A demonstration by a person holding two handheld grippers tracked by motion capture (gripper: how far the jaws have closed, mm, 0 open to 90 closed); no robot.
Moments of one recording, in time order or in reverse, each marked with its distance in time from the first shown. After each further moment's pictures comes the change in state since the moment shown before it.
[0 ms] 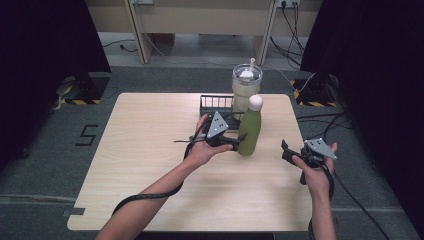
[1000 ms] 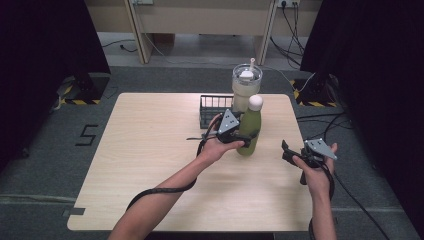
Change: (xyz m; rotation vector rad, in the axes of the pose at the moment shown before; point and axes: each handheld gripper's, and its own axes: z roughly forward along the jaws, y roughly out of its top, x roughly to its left) left arm -0.009 0.000 0.036 -0.034 -0.035 -0.075; right arm -0.002 -0.001 0.001 0.003 0.003 -0.003
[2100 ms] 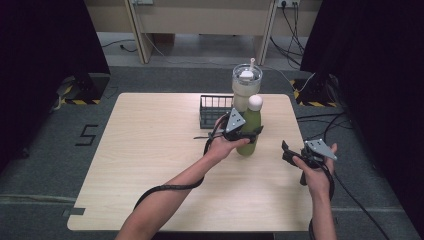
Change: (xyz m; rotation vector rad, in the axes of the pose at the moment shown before) left arm -0.003 -0.002 0.019 0.009 0.020 0.004; right arm 0.000 -0.002 0.001 0.007 0.001 0.007
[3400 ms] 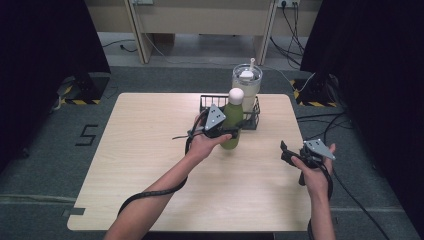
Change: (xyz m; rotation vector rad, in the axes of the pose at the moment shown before) left arm 0.027 0.024 -0.060 -0.036 0.099 0.042; right arm 0.003 -0.001 0.001 0.005 0.002 0.000
